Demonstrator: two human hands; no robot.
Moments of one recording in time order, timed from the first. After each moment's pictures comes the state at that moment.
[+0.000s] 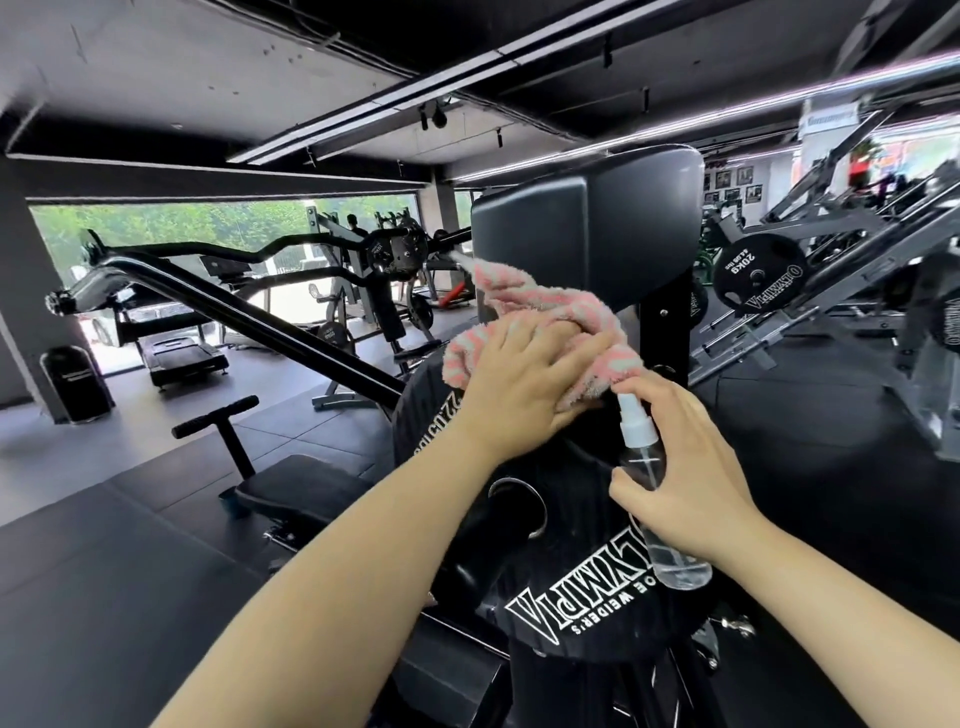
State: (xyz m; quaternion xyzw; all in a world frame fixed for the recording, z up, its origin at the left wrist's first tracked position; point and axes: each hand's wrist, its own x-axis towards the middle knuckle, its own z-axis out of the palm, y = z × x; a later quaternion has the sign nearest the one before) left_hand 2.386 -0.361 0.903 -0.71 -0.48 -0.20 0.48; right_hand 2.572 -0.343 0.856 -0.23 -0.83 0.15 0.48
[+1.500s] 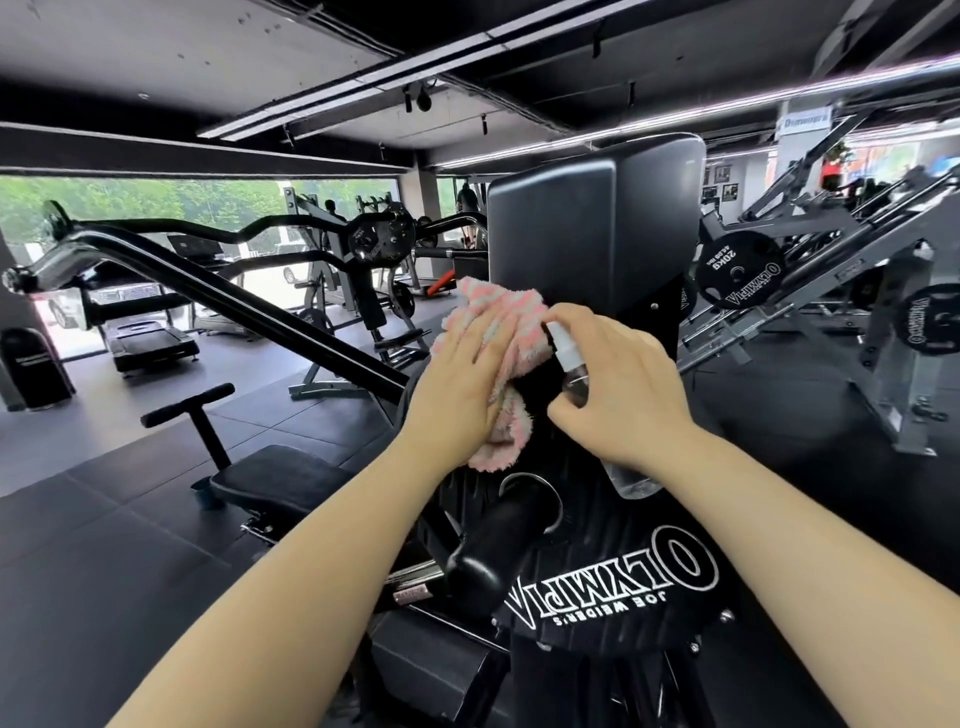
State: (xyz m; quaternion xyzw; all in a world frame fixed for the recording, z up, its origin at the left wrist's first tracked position) left_hand 2.321 -0.387 0.881 -0.68 -0.57 -0.30 0.36; right_hand 2.510 -0.348 0.911 -0.22 -0.86 -0.03 0.47
